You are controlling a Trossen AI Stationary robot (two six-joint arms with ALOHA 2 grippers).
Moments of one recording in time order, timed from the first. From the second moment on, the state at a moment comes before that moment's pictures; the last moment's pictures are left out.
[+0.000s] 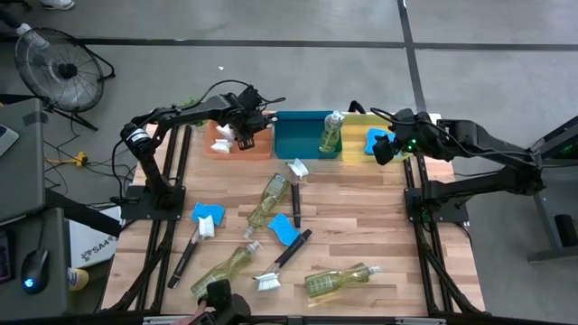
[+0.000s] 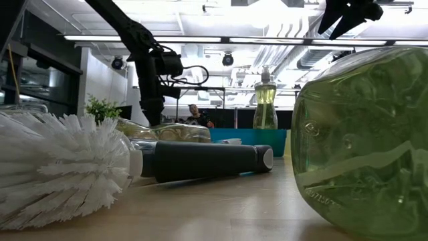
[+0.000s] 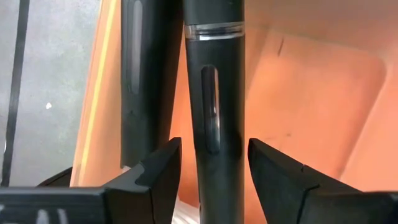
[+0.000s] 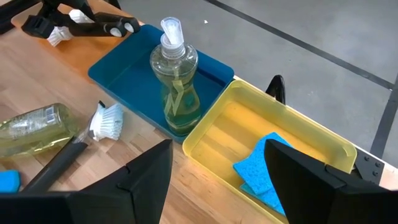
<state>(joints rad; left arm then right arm) 0.73 1.75 1.25 -0.68 -0.13 0.49 -0.20 0.96 1.24 -1.15 0.52 0.57</state>
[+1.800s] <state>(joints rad) 0.61 1.66 1.53 -1.07 -0.08 0.21 -0.20 0.96 1.24 -1.15 0.46 0.50</state>
